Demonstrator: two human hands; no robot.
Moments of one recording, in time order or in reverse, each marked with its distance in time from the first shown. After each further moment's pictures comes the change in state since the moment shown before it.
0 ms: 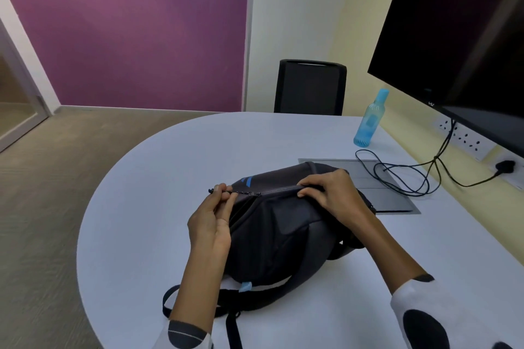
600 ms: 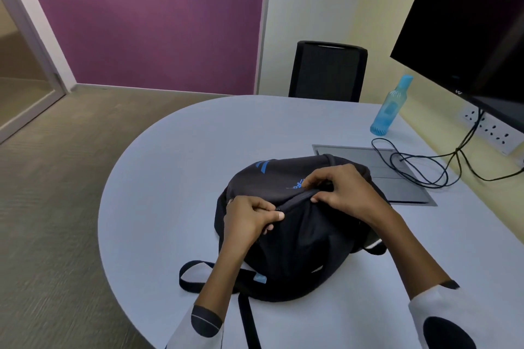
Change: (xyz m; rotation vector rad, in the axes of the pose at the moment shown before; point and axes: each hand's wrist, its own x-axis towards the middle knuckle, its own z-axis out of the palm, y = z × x) left_hand -0.017 -0.016 -0.019 1.354 -0.191 0.144; right_hand -0.006 -0.025 0.001 0.067 -0.263 0.078
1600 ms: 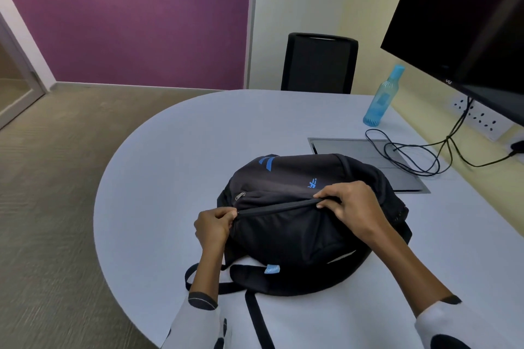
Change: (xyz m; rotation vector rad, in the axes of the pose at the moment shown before) left_hand 0.054 -0.080 -0.029 -0.080 0.280 -0.169; right_hand -0.023 0.027 0.046 -0.097 0.260 0.059
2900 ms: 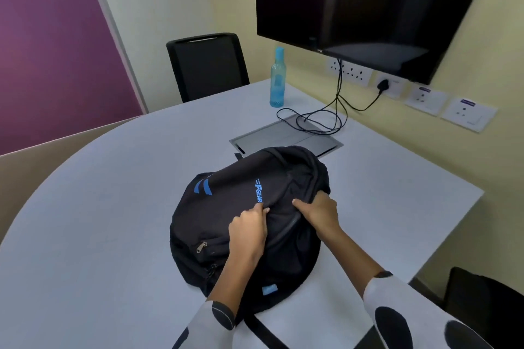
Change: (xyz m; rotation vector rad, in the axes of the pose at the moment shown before) left_hand -0.045 0.046 0.104 0.992 -0.447 0.993; right_hand -0.029 0.019 0.029 0.400 0.297 1.109
